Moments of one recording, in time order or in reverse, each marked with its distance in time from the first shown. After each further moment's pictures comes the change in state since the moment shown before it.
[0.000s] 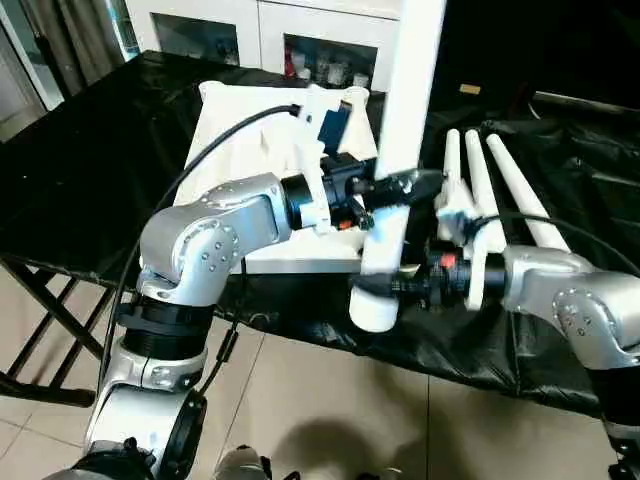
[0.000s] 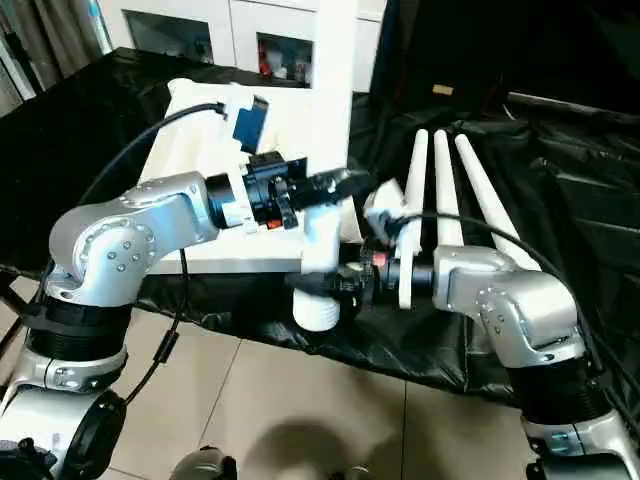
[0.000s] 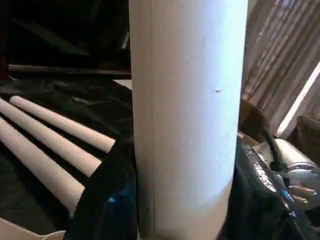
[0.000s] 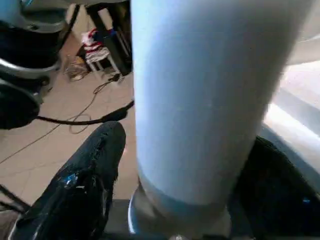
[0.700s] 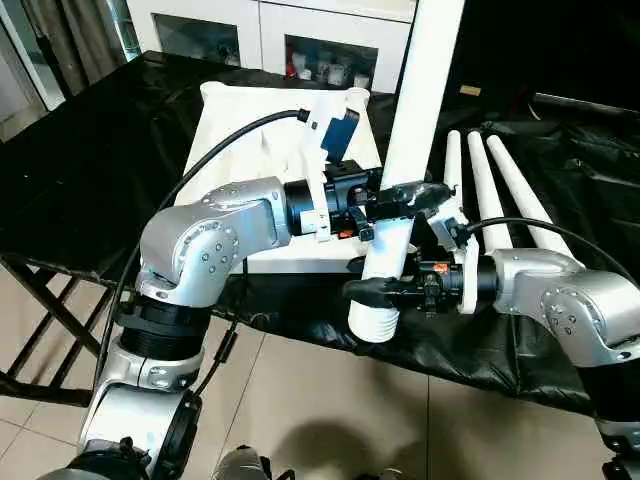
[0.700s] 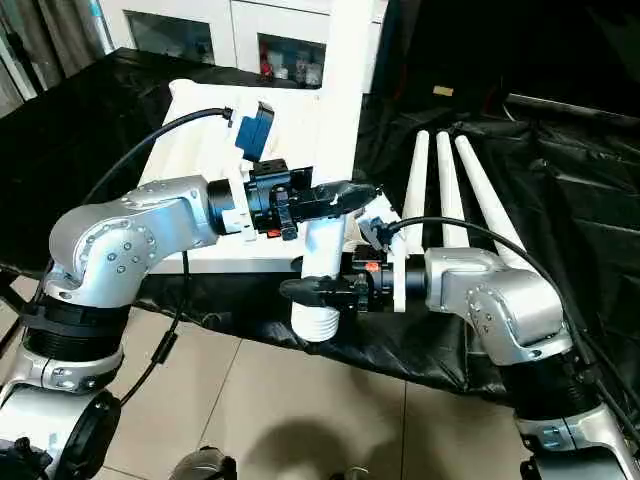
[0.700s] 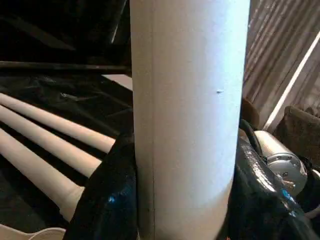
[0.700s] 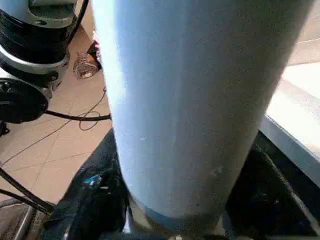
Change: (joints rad) left arm 0.000 0.013 -0.020 -0.002 -0.007 0.003 -0.042; right arm -0.012 0.017 0.019 0.036 -0.019 -0.020 0.038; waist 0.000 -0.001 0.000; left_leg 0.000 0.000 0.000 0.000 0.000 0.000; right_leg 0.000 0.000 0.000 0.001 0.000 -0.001
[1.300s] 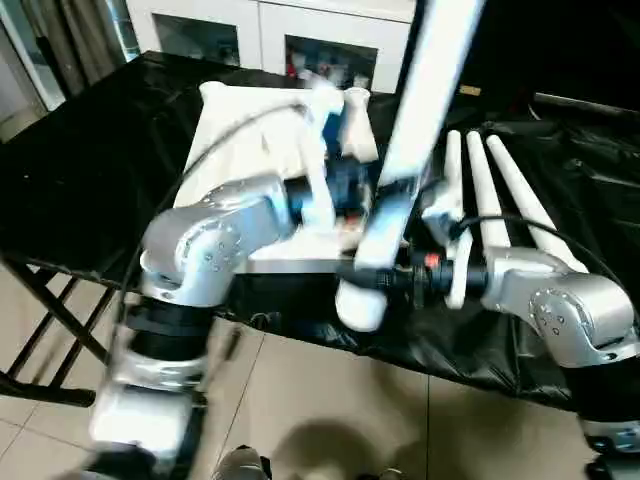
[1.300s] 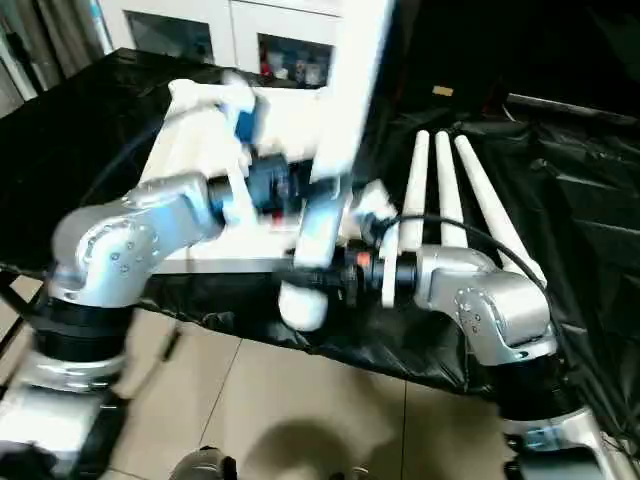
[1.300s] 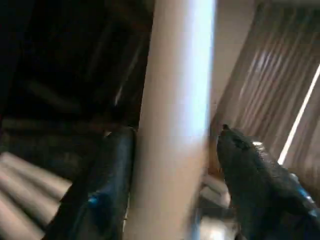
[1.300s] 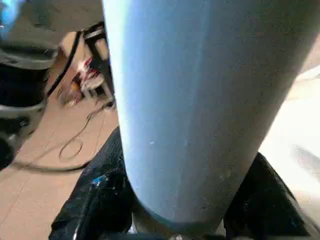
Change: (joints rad) left arm -0.042 -0.145 0.195 0.007 -0.091 -0.143 0.110; right arm 0.017 0.116 -0.085 0.014 -0.002 -0.071 -0.120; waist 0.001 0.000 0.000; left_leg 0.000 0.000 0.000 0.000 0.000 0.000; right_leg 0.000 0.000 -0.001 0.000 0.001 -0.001
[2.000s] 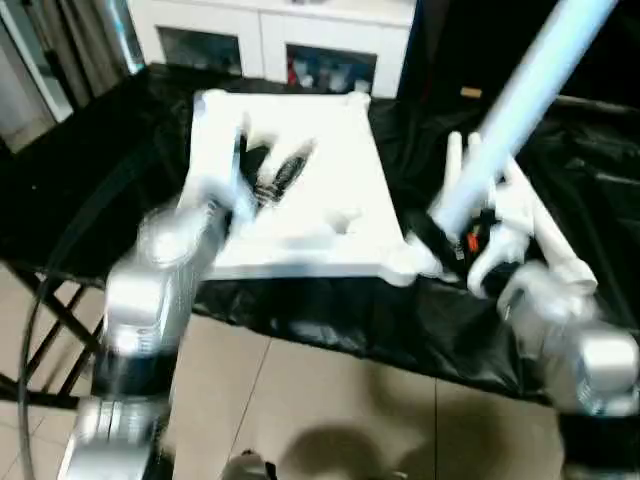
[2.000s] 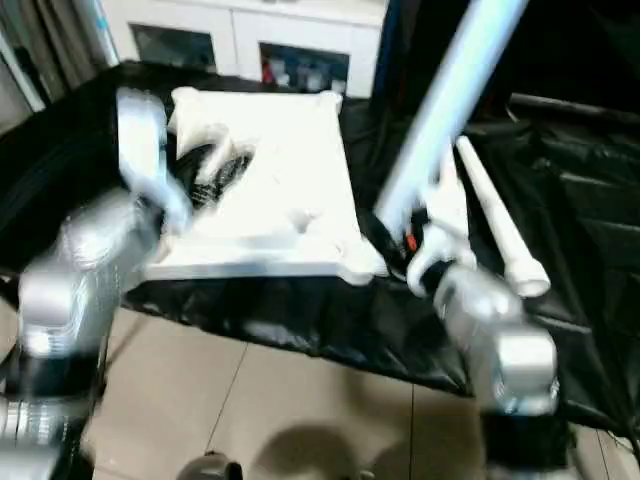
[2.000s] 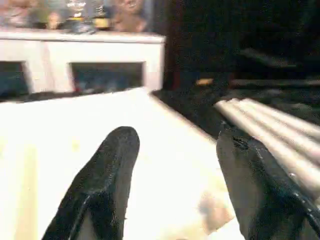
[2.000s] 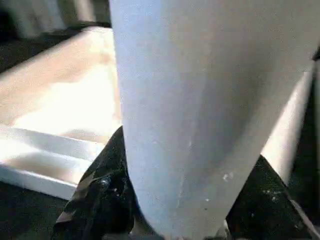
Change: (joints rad) left arm 0.409 0.199 -0.080 -0.040 0.537 -0.339 0.315; right arm 0.244 0.160 -0.165 -0.107 -0.338 -0.202 -0.684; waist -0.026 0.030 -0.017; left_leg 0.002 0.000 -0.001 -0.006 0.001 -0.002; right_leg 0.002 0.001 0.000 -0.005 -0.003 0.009
